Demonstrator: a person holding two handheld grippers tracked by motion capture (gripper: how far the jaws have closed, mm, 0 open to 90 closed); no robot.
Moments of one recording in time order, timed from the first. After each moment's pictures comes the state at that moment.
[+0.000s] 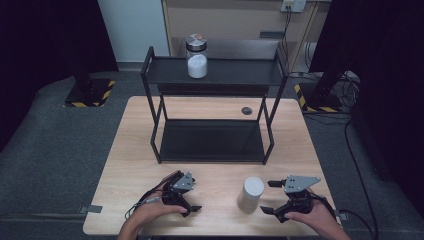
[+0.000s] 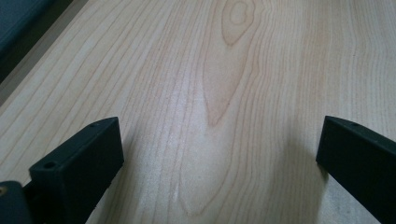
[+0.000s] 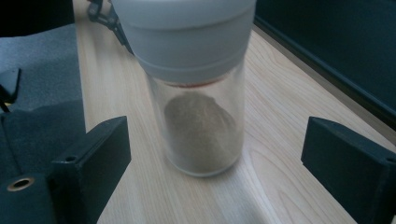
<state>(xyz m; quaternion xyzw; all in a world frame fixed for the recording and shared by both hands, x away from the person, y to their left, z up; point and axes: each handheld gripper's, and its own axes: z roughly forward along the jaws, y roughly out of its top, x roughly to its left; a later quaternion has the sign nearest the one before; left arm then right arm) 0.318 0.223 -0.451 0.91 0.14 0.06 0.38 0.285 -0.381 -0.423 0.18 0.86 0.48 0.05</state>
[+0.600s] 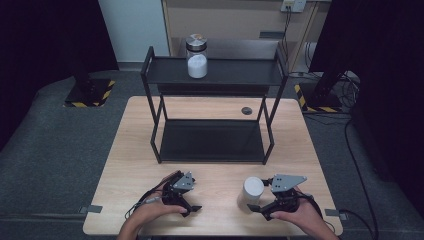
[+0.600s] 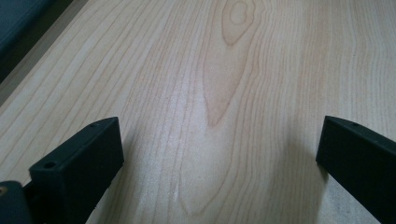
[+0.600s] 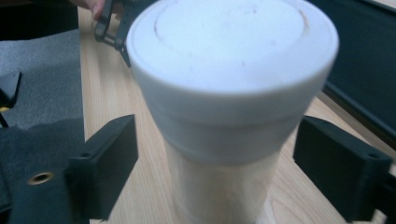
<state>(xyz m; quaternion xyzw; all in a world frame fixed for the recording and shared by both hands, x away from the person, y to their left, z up) 0.318 0.223 -0.451 0.91 0.14 0.06 0.38 0.285 -0.348 -0.425 0.16 0.85 0.49 0.06</state>
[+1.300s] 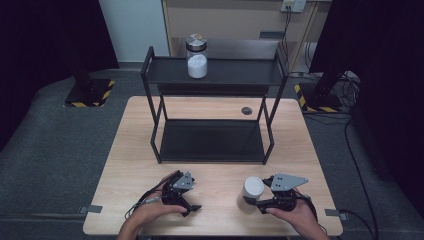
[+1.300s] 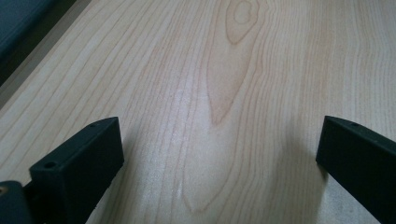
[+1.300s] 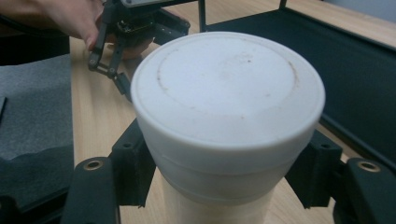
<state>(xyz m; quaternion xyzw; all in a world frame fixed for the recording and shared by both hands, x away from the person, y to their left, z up) 0.317 0.223 -0.451 0.91 0.15 0.06 0.38 0.273 -0.346 -0.434 0.18 0.82 0.53 0.09</state>
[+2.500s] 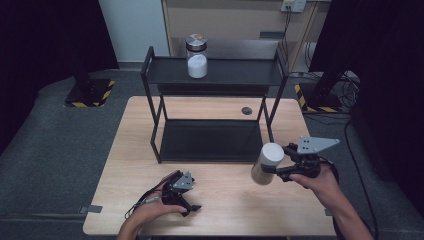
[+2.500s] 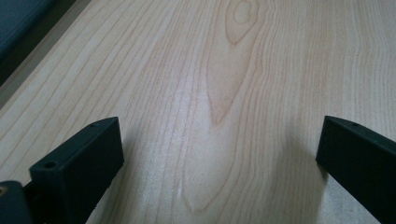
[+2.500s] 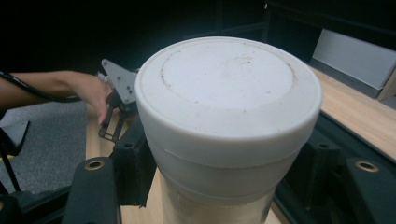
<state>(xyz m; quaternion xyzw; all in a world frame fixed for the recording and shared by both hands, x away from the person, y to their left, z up) 0.317 0.224 -0.451 0.91 0.15 0.06 0.38 0.328 -0.391 -0.339 0.15 0.80 0.57 0.07</state>
